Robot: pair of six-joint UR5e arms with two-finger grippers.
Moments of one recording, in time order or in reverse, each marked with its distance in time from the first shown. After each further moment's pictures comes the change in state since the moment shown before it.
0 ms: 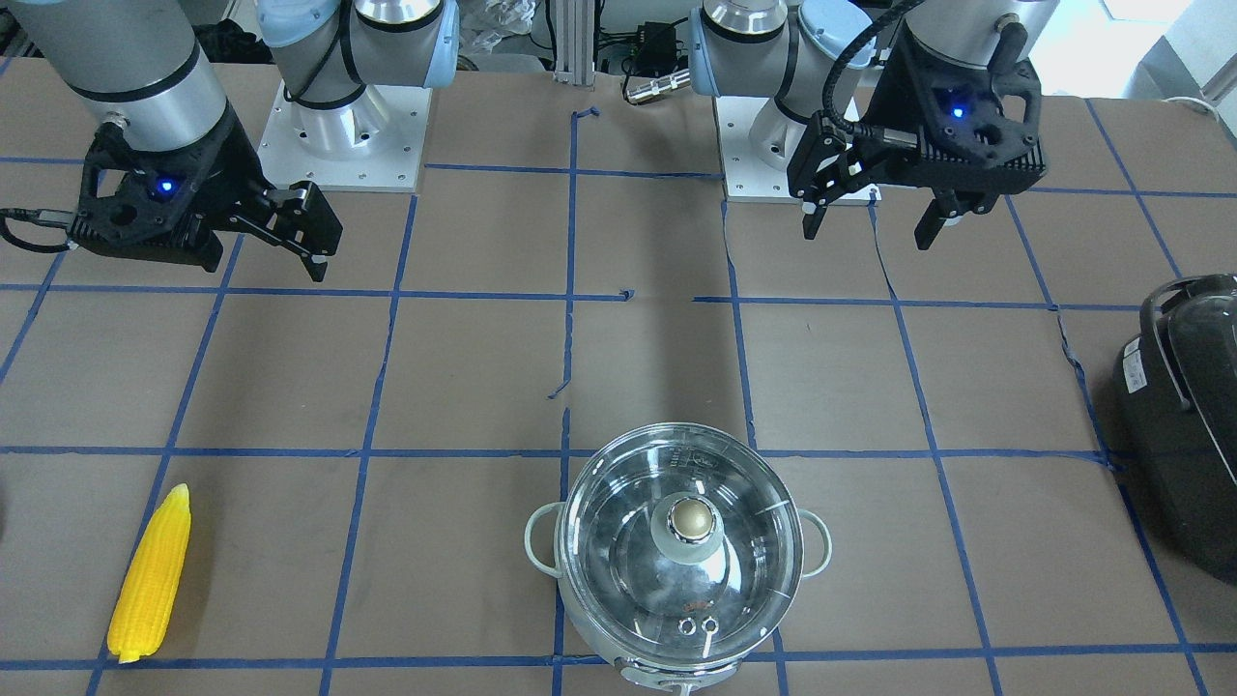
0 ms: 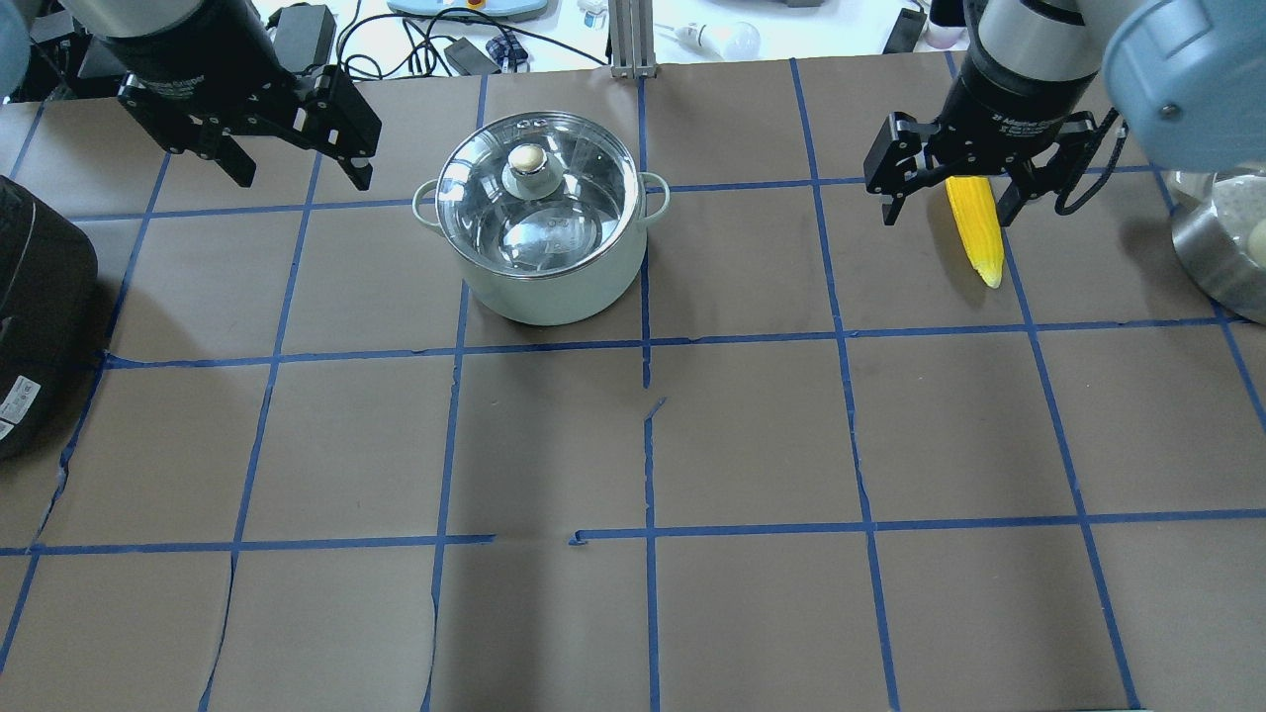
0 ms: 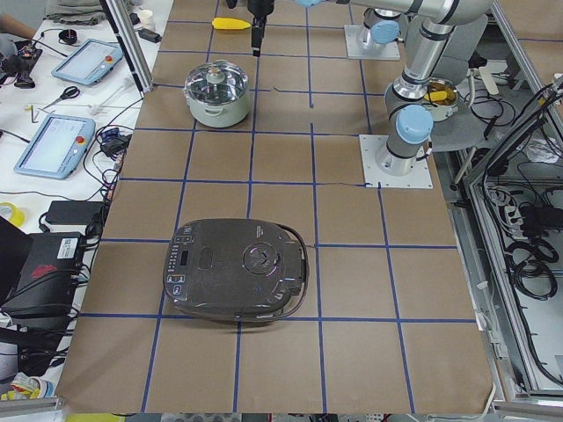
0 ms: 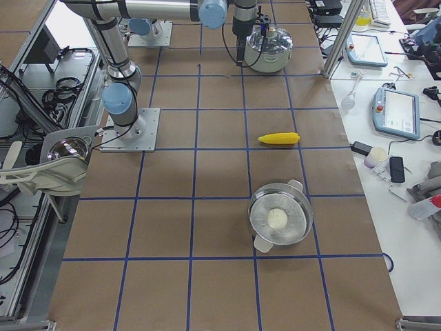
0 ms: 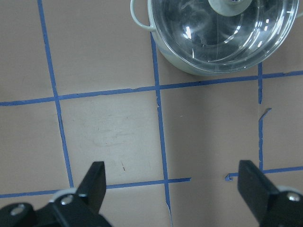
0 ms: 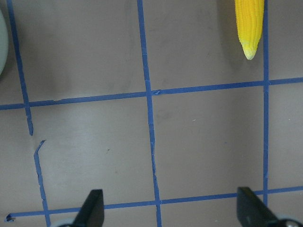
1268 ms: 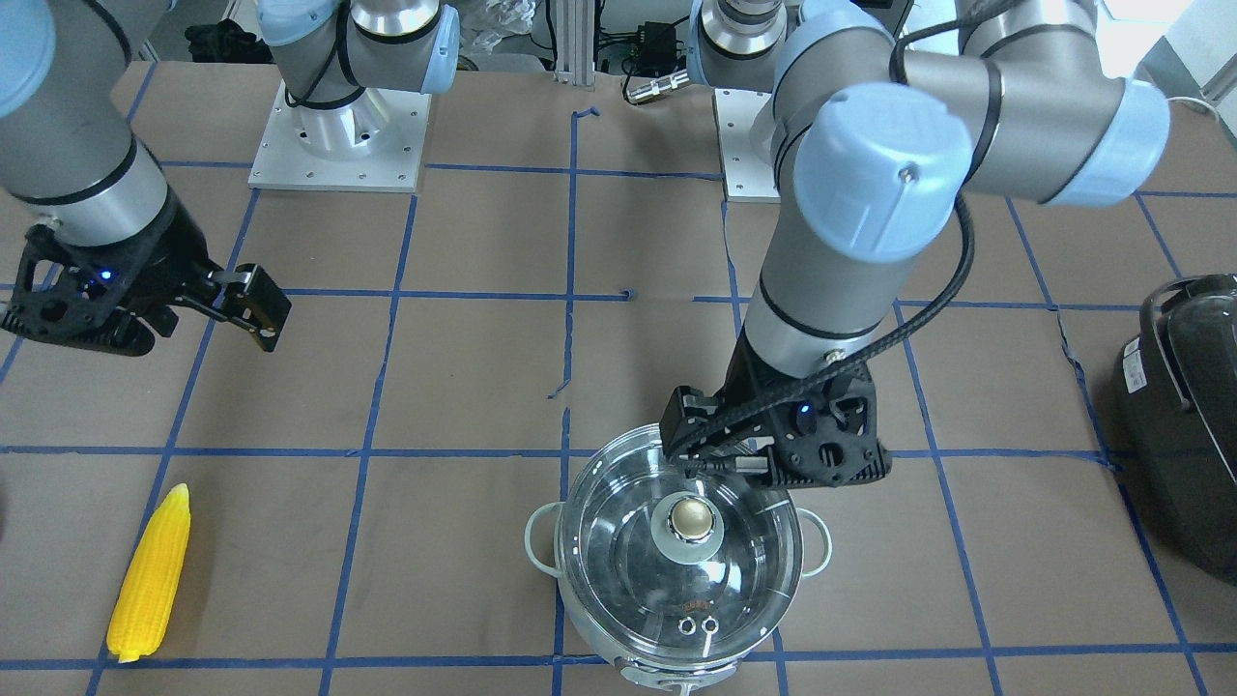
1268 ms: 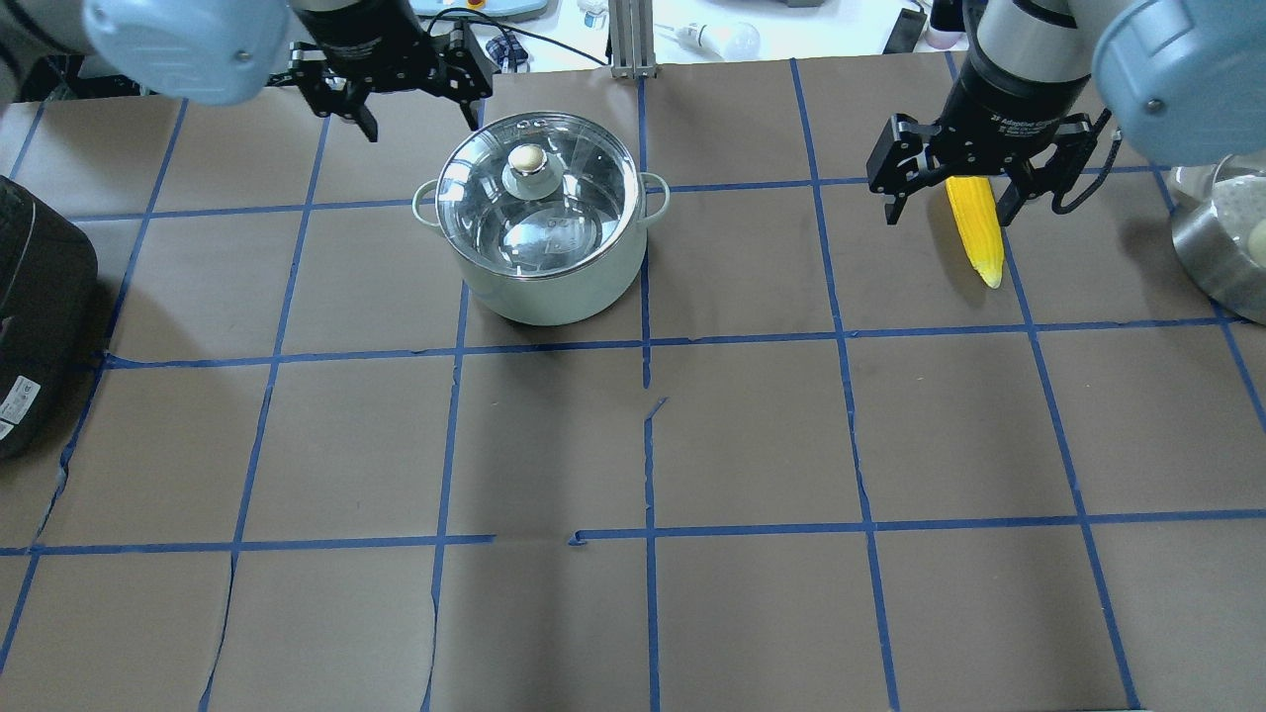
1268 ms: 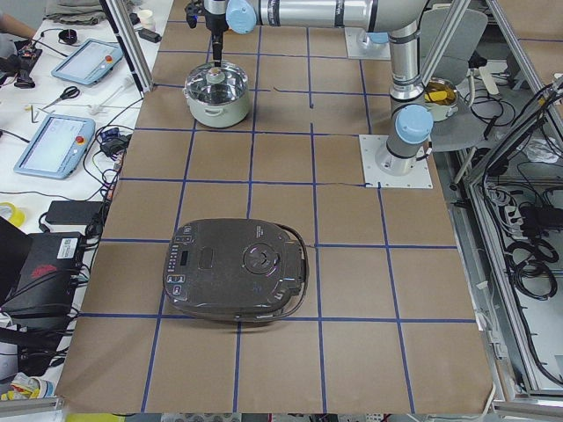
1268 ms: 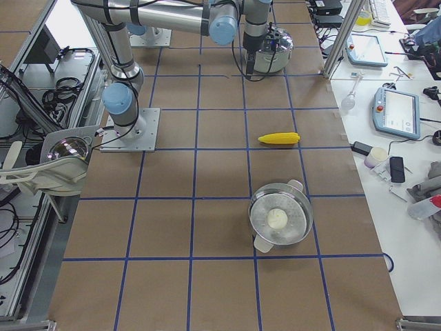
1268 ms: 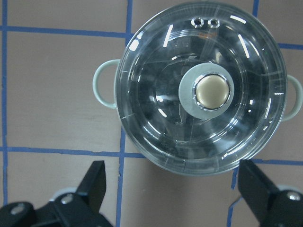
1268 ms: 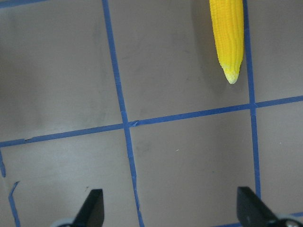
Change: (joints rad) left arm -0.146 -0.422 0.174 0.302 0.006 -0.321; right arm -0.105 0.123 -0.001 -0.132 -0.002 -0.036
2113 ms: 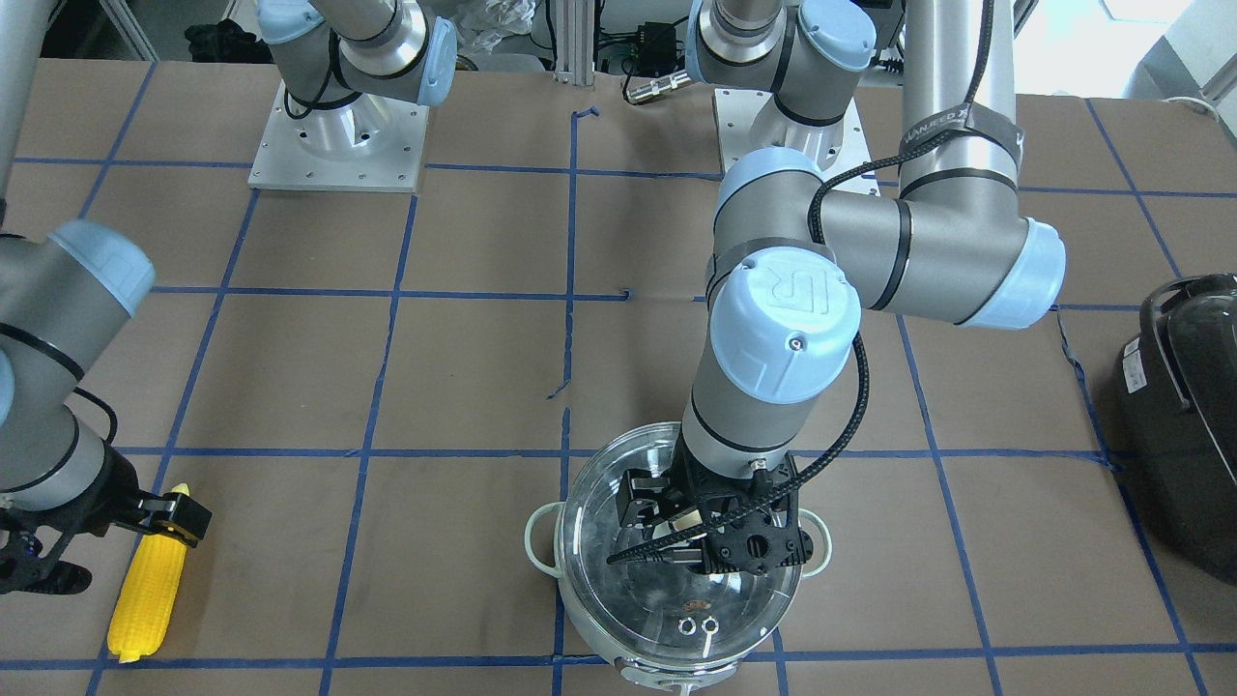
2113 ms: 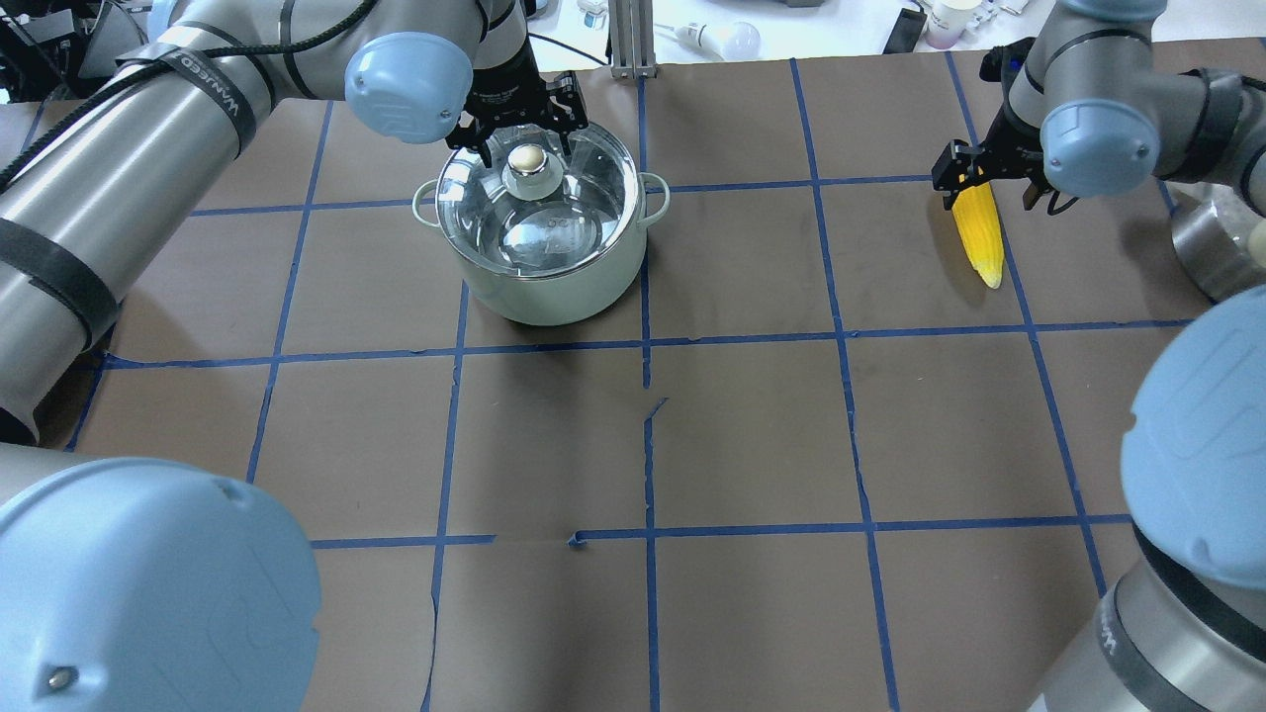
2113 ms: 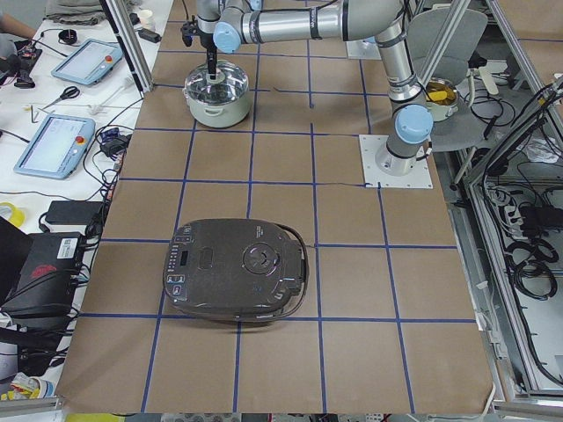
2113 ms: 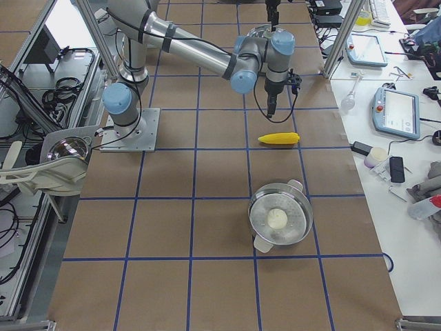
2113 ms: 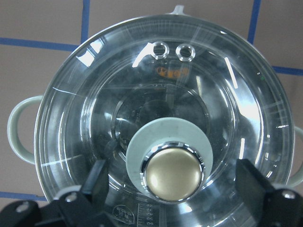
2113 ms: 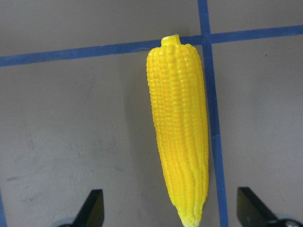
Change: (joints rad) left arm -0.026 -0.107 0.006 0.075 -0.010 -0.049; right arm -0.117 0.374 -0.011 -0.442 -0.038 -0.170
